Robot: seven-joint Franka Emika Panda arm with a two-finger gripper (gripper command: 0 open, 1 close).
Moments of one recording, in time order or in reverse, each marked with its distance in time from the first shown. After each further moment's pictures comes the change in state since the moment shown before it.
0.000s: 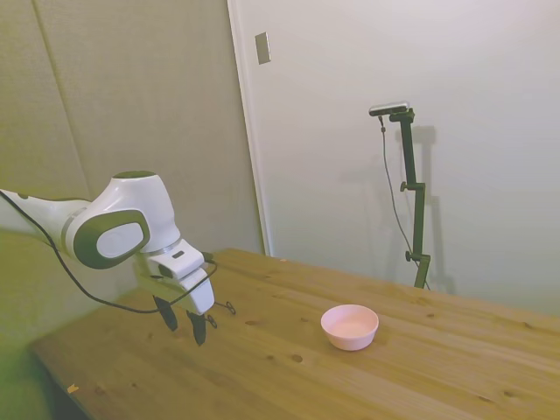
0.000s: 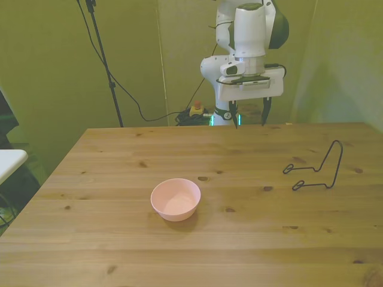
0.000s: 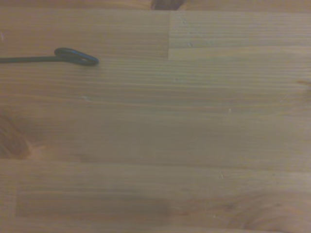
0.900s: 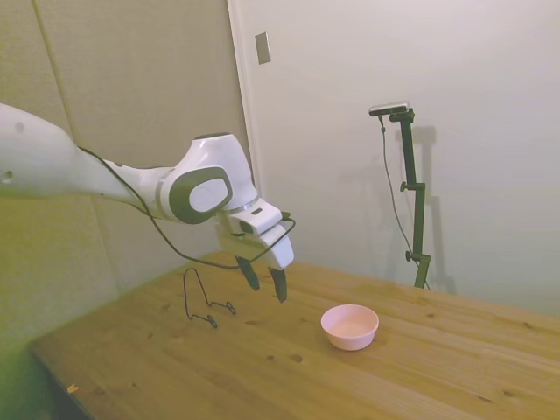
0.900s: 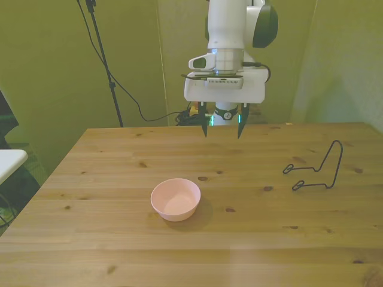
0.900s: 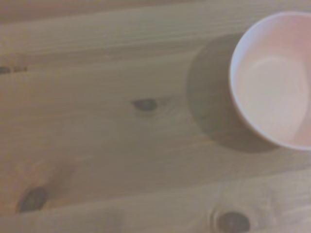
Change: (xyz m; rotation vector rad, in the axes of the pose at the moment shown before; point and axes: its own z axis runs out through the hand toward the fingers) arm 0.173 -0.030 -0.038 -0.003 0.141 0.182
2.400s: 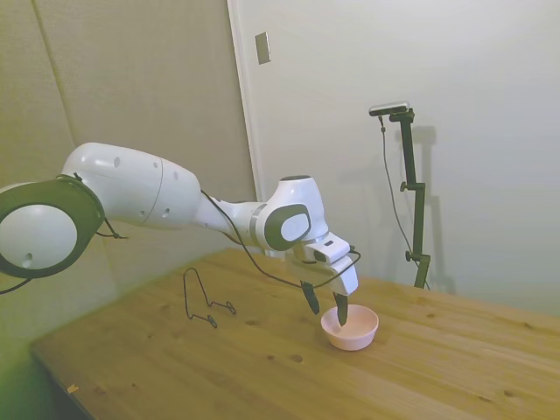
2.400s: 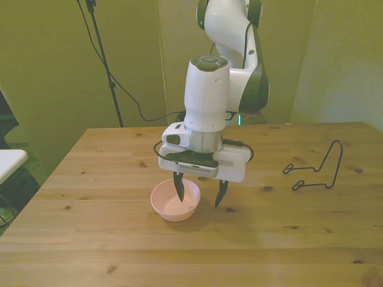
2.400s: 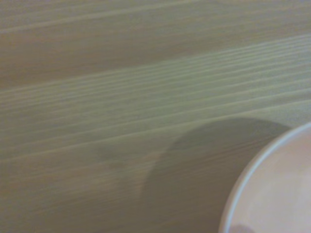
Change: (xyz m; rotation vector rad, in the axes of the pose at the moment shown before) arm 0.096 -0.060 0.141 -0.124 -0.025 0.061
